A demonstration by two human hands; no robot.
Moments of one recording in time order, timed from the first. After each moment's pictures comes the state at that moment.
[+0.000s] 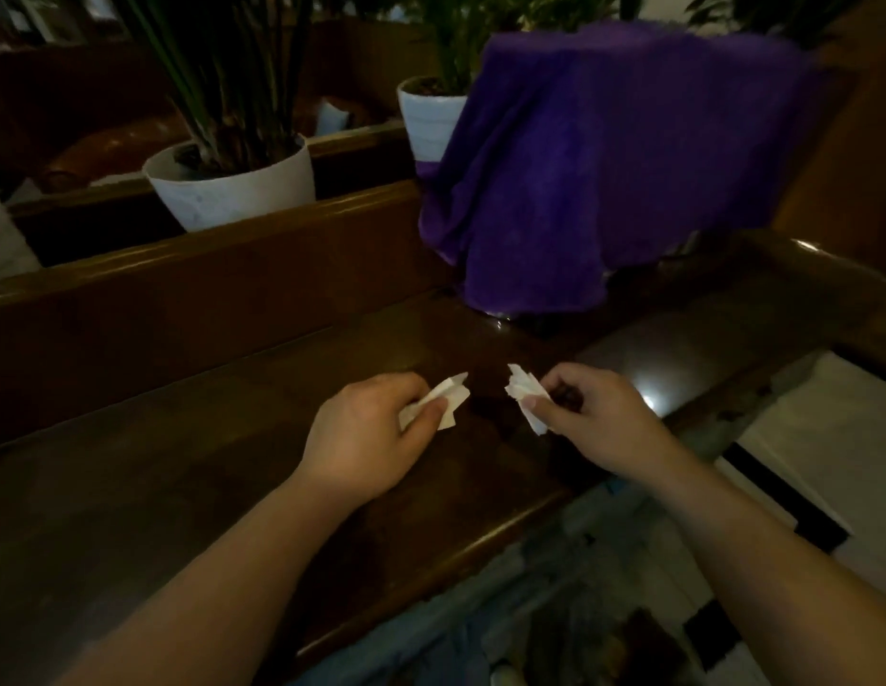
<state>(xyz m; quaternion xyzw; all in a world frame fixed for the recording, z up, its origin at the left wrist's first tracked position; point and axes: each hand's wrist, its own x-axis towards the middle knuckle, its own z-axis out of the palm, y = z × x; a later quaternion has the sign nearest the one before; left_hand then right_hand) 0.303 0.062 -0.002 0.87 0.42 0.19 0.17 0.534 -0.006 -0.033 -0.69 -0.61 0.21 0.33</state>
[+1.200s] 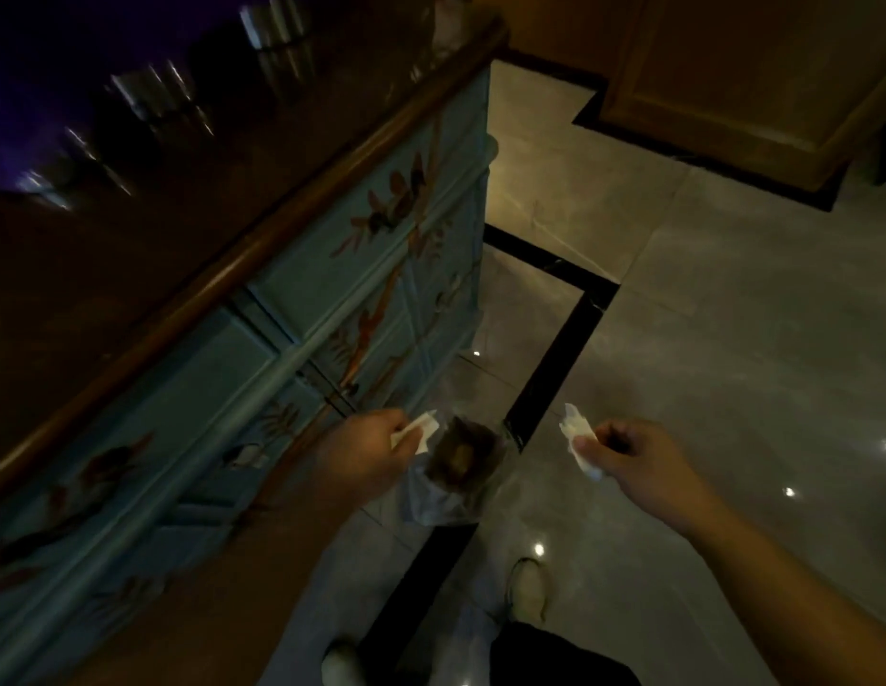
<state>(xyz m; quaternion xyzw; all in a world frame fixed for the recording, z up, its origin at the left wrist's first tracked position) 0.546 -0.151 -0.204 0.90 0.32 -0.07 0.28 0.724 -0.394 -0.213 -0.83 -0.21 0.33 0.39</state>
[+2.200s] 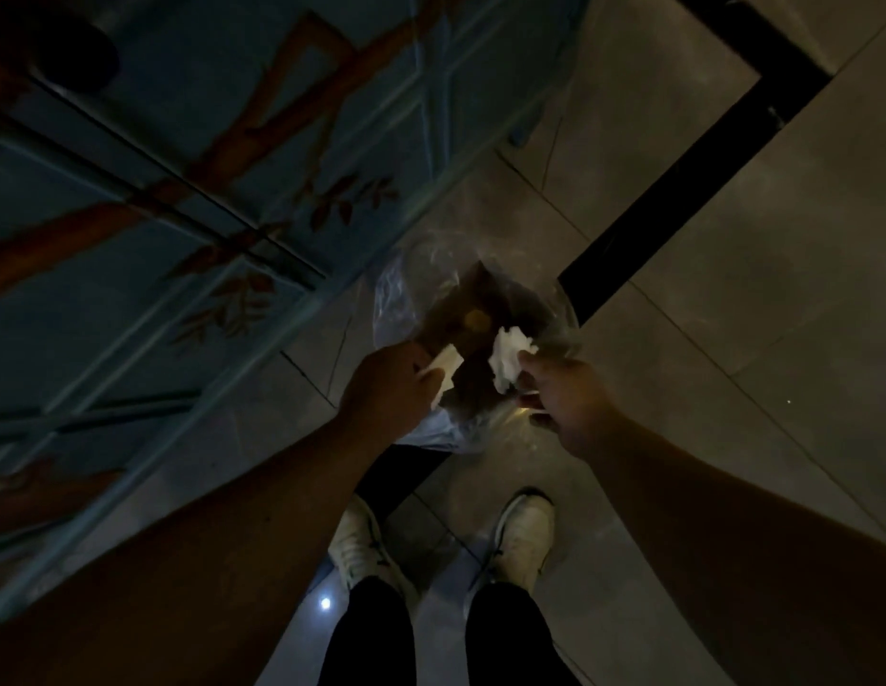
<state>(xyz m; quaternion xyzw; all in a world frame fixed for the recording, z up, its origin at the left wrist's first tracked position) 0.597 -0.141 -0.688 0.79 0.45 -0.15 0.39 0.744 -0.270 -0.711 -0.74 0.12 0.54 0.38</state>
